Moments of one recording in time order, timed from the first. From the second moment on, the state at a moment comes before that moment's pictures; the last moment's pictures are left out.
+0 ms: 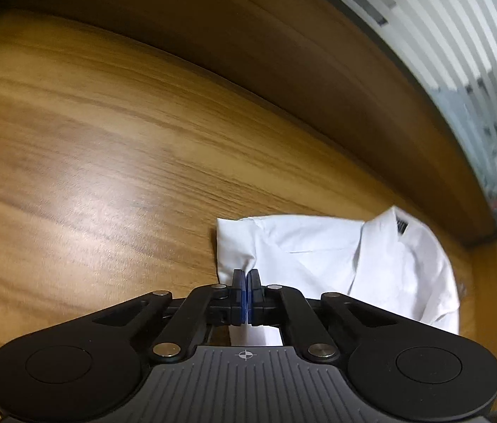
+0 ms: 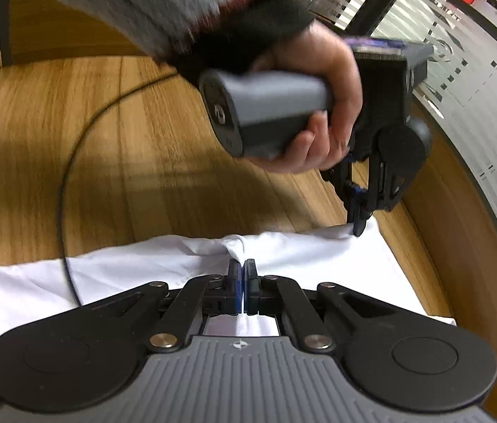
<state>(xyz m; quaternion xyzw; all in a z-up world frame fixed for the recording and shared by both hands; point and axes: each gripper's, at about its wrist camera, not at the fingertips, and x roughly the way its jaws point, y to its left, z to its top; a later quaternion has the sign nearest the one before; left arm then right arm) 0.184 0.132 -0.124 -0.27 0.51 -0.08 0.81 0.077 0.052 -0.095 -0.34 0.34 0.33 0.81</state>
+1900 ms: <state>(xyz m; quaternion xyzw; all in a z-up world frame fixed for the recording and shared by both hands) -0.009 0.070 -0.076 -0.12 0.45 -0.09 0.88 -0.019 -0.371 -0.135 0.32 0.44 -0.13 0.83</state>
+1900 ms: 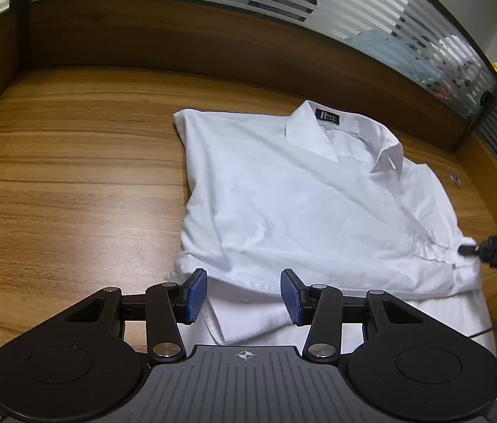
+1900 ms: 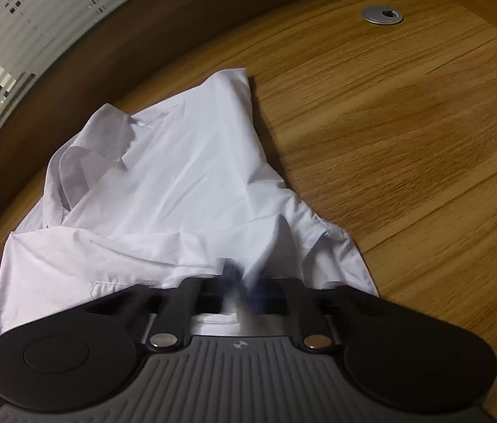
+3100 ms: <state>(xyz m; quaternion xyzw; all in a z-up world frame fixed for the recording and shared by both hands) 0.048 0.039 -0.078 -0.12 0.41 -0.08 0.90 0.005 -0.347 -0.100 0.13 0.38 -0.19 0.90</state>
